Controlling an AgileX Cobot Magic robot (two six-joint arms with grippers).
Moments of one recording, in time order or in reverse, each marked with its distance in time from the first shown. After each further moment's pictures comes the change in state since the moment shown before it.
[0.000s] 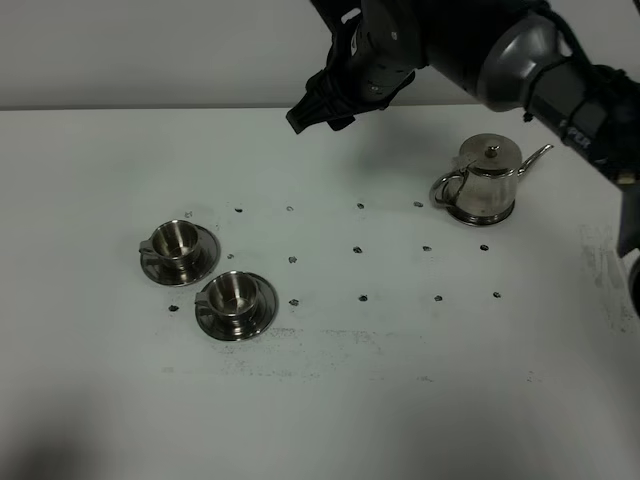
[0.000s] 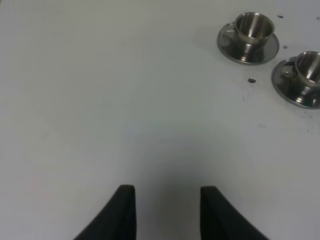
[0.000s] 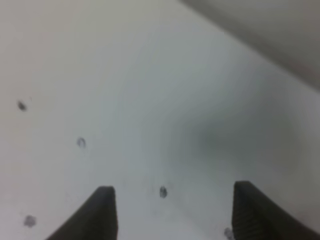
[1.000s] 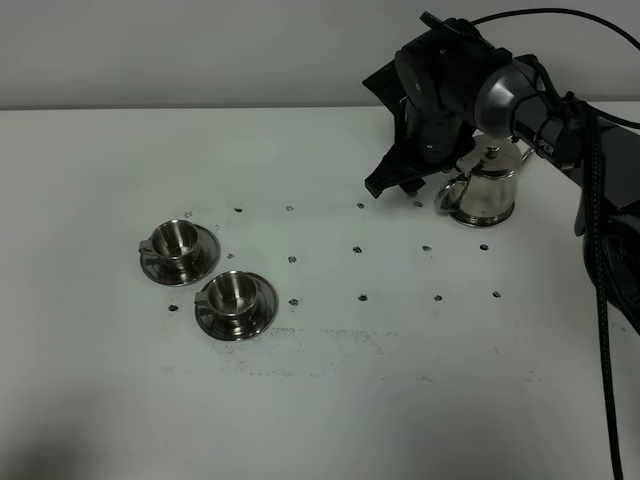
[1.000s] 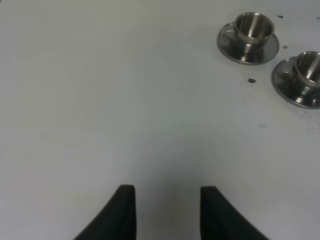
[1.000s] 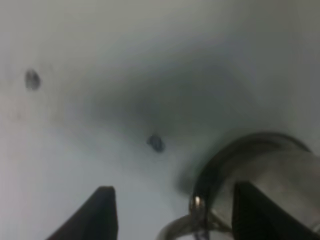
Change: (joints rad) left arm 0.000 0.000 0.000 0.000 0.000 0.000; right arm -0.126 0.177 -0.009 -0.051 0.175 -0.077
